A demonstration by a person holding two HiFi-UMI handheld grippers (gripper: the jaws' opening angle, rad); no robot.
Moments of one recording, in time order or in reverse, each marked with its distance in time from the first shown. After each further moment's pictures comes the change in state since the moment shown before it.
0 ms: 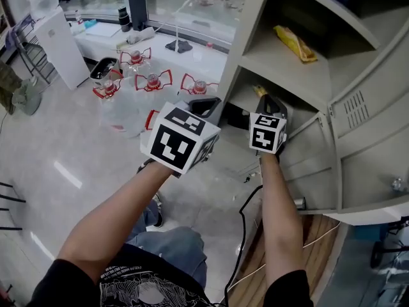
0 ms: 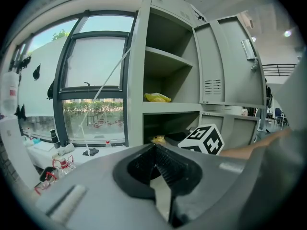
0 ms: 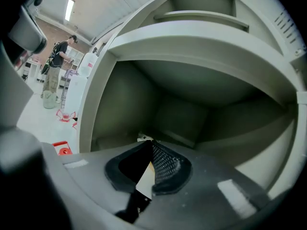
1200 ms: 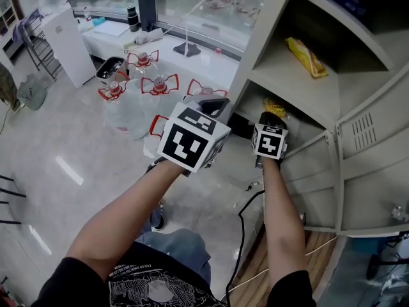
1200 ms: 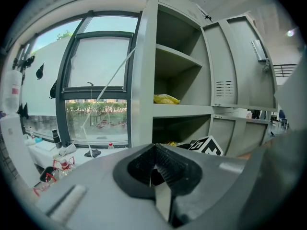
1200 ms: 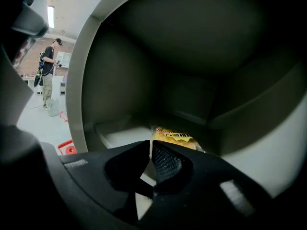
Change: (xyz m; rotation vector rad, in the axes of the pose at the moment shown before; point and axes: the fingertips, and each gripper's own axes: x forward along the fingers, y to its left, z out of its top) left arm 0.023 0.026 0.010 -0.024 -0.017 0.032; right arm 0.043 0.017 -0.057 0.115 0.166 0.093
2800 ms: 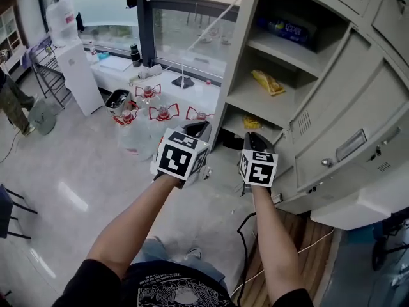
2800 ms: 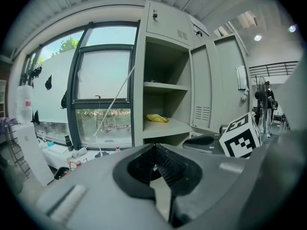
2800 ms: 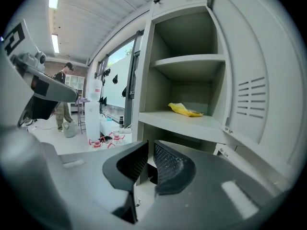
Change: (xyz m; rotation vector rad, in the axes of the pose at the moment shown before) left arm -0.132 -0.053 0.062 -0.011 -0.002 0.053; right arm -0.235 0.030 0.099 0.096 -0.134 0.109
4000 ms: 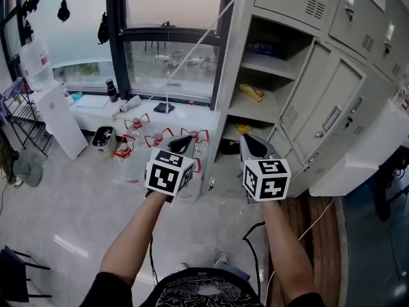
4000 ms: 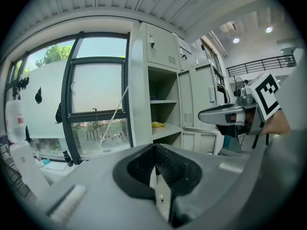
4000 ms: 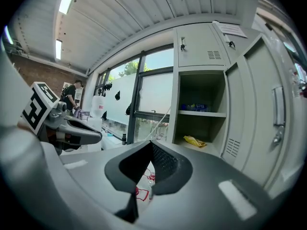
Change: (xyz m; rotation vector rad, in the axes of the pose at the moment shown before) left arm -0.142 0.078 0.011 0.139 -0.060 -0.143; right arm -0.145 0.153 0.129 0.012 -0.159 -0.073
